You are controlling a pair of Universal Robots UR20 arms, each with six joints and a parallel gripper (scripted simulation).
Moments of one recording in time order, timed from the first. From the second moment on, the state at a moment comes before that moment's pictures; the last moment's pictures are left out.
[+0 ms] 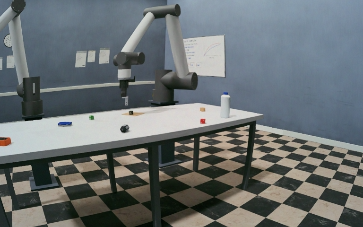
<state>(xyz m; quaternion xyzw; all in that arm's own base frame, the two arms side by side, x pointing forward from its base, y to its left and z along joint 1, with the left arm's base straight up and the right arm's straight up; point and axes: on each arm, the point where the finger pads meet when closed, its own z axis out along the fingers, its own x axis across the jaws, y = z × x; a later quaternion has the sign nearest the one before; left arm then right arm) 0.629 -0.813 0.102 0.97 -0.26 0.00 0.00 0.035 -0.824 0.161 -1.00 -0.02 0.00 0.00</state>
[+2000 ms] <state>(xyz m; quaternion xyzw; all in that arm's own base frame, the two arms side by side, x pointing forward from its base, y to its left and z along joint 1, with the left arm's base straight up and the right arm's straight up) 0.620 -0.999 0.106 0.88 0.47 0.00 0.00 0.035 -0.824 0.161 -1.00 -0.02 0.00 0.00</state>
